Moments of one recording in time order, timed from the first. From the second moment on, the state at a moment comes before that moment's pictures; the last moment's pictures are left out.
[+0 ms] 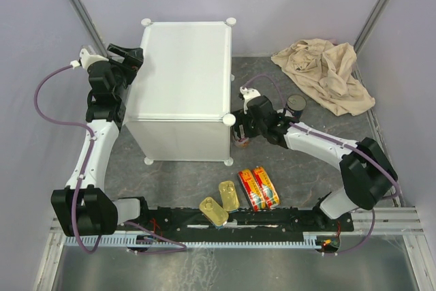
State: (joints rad) left arm 0.05 1.23 1.10 0.03 -0.04 -0.88; right arm 0.69 1.52 0.96 -0.17 0.07 0.29
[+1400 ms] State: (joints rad) left arm 0.01 1.13 1.18 -0.08 -0.21 -0.79; right arm 0.69 1.23 1.03 -0.43 0.26 0.24
